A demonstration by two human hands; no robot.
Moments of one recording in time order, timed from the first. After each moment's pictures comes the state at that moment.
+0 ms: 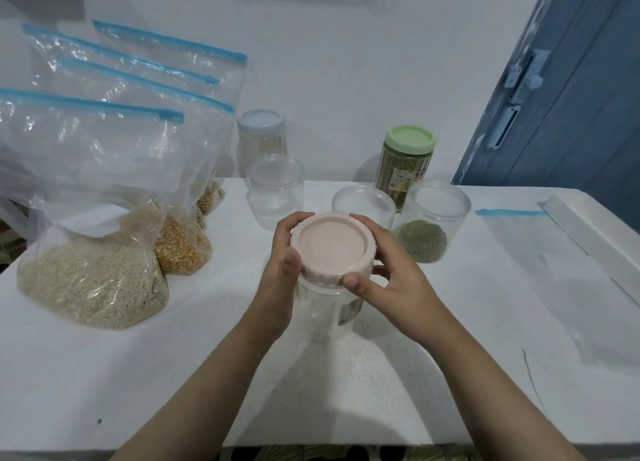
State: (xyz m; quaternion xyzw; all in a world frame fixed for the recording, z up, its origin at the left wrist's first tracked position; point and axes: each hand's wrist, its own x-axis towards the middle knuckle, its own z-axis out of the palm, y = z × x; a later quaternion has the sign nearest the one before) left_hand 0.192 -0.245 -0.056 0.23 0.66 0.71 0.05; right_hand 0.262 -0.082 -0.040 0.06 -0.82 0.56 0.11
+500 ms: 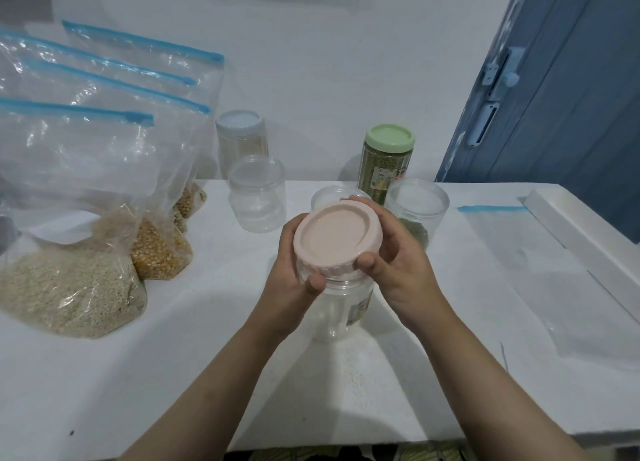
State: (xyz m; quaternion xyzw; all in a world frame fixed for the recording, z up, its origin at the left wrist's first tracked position) left_hand 0.203 -0.215 -0.065 0.27 0.66 0.70 0.06; right_hand 0.257 -0.061 -0.033 0.07 -0.72 0.67 0.16
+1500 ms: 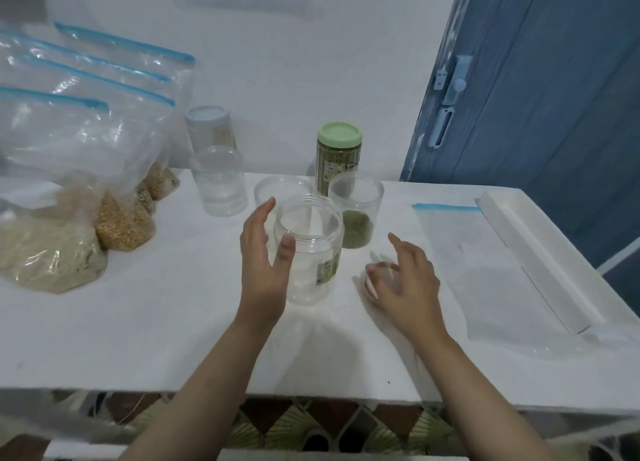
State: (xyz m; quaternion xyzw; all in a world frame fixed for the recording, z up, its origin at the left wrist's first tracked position) left_hand 0.266 -0.135 -0.068 0.17 0.71 0.67 -0.12; right_hand 0.329 0.069 -0.099 -0.14 -0.91 0.33 0.20
